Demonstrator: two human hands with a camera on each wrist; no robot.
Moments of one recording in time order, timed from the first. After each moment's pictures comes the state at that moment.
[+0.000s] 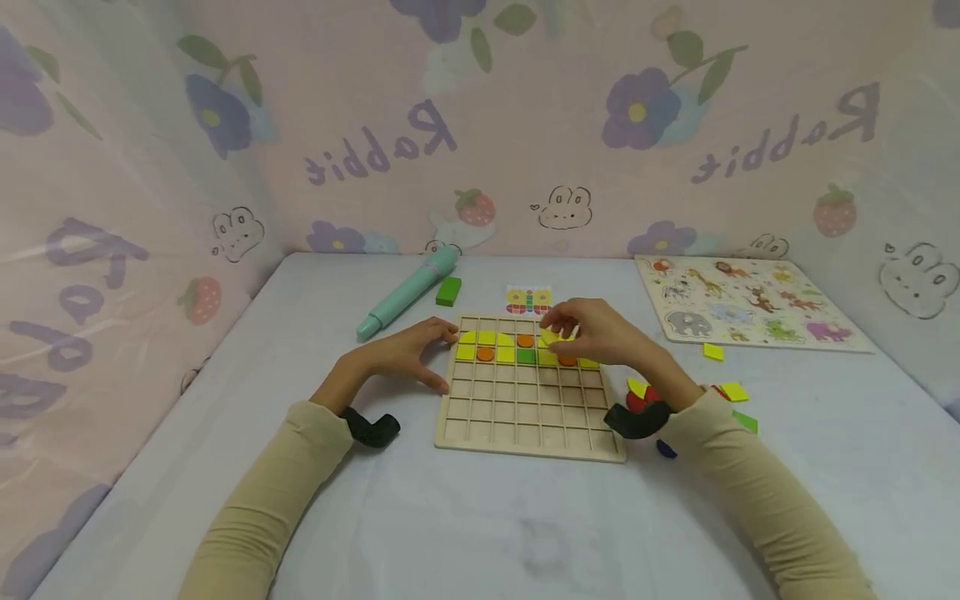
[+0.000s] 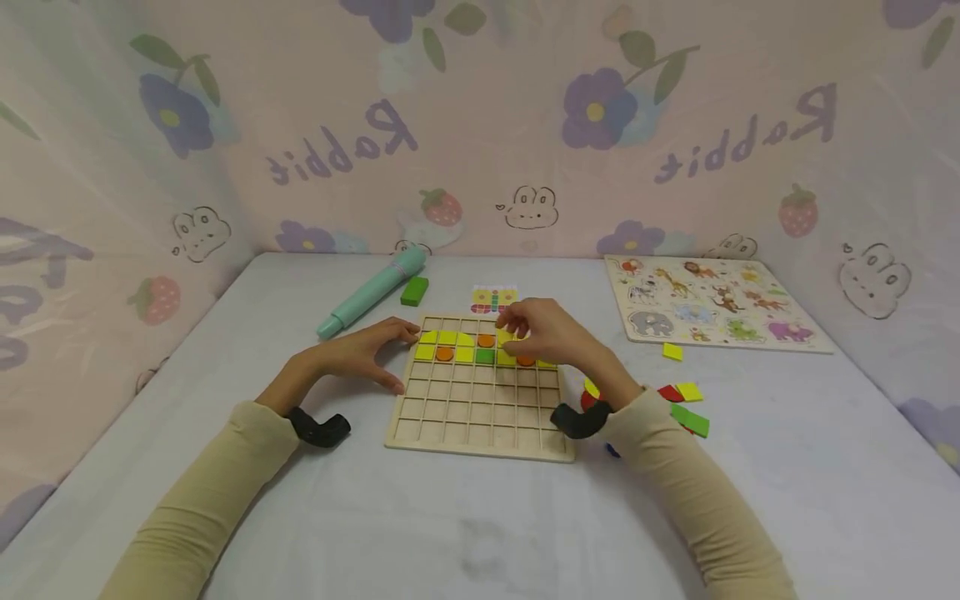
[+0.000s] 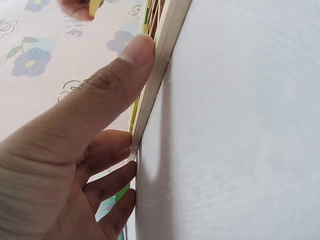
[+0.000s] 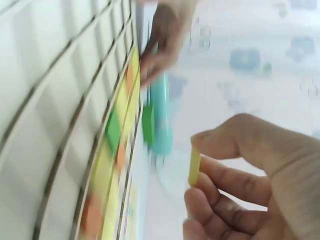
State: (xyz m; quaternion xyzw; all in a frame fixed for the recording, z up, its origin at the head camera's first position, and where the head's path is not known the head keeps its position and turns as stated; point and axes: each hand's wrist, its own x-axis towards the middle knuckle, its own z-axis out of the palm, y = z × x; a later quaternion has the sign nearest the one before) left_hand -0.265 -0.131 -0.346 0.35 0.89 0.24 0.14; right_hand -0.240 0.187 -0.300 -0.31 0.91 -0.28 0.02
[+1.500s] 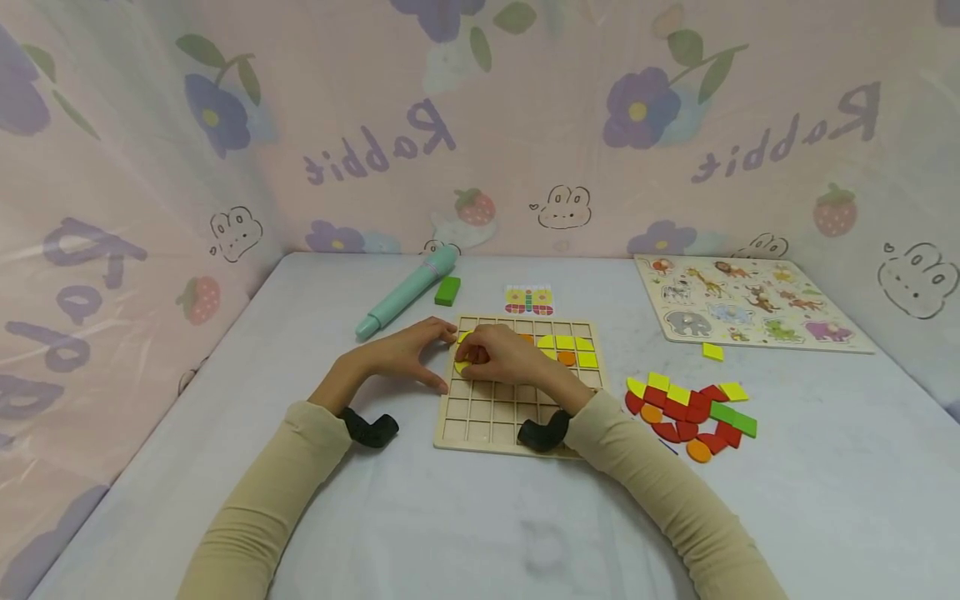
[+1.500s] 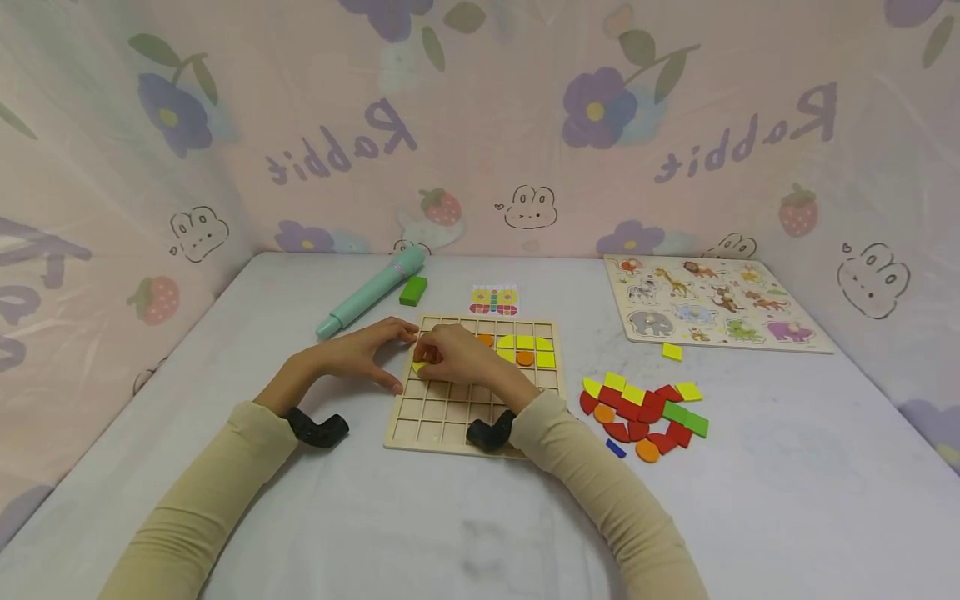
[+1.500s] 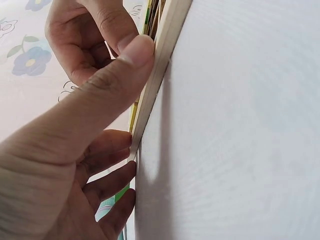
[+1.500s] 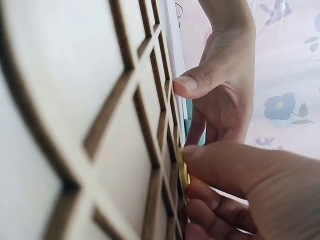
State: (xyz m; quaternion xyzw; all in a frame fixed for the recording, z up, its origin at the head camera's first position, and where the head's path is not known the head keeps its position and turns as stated) left_hand -0.266 -0.132 -0.347 0.37 0.88 0.26 0.13; right_hand -0.255 0.088 -0.345 -0.42 0.86 -0.28 0.04
